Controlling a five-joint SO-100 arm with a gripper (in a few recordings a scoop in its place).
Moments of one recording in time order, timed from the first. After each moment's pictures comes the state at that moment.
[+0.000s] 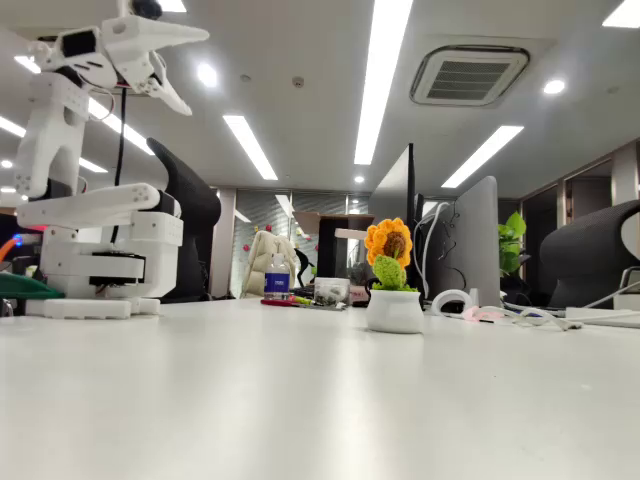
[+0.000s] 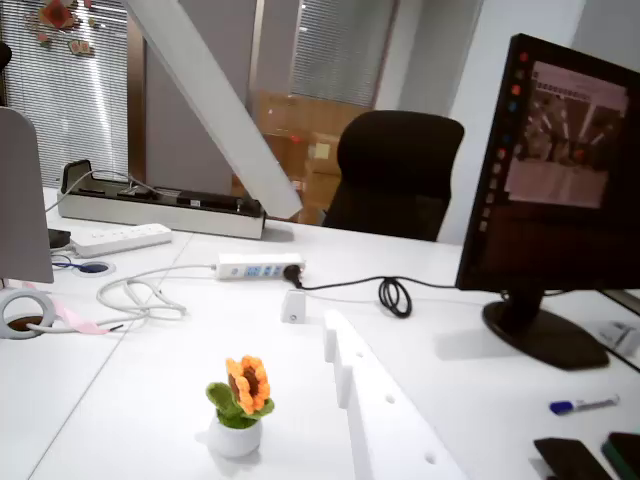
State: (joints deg) arm -4.0 188.8 99.1 78.8 -101.6
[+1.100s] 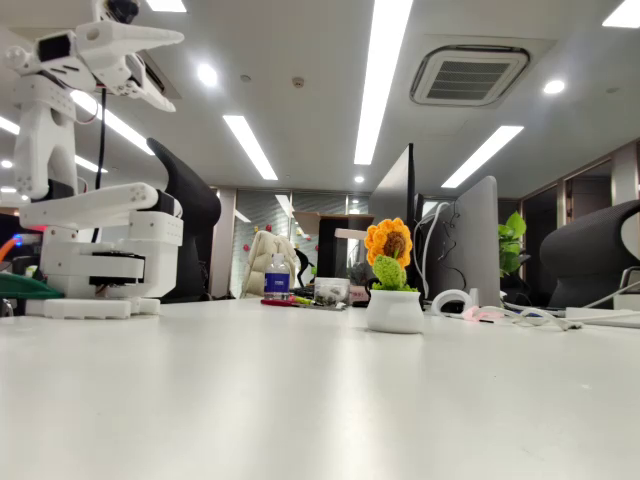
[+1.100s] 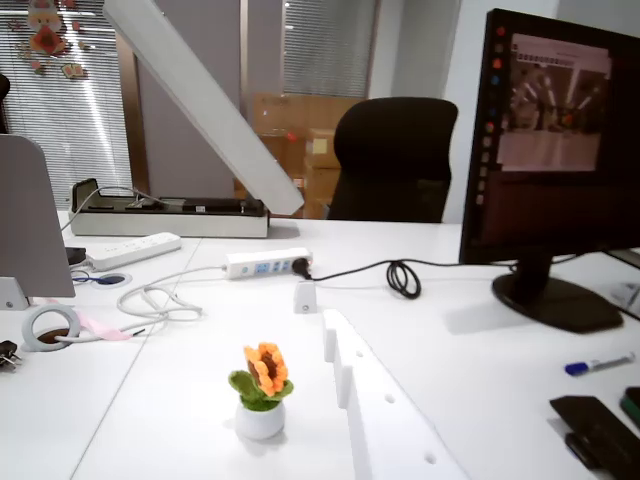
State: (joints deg) arm -1.8 188.9 89.9 88.1 -95.3
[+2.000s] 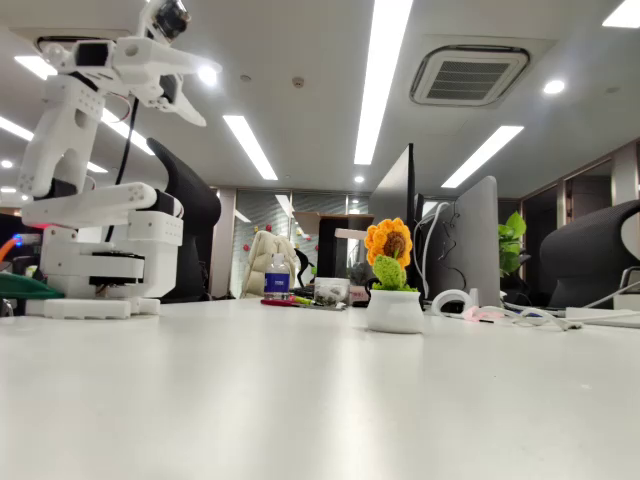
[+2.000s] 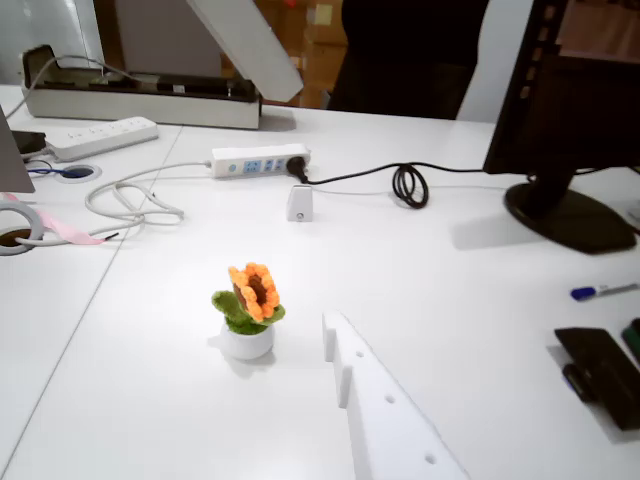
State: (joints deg) arm -0.4 181.8 106.0 82.8 -98.8
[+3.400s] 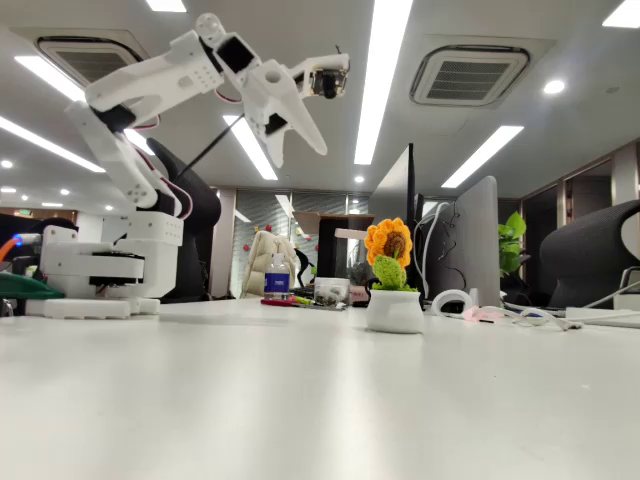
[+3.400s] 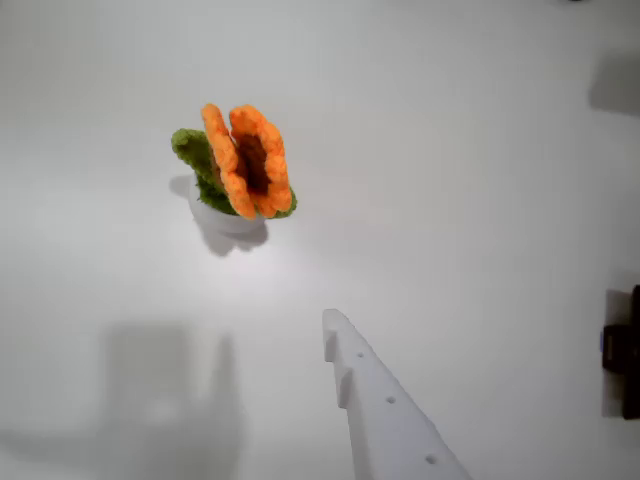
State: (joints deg) arm 0.1 128.6 101.0 74.5 -110.6
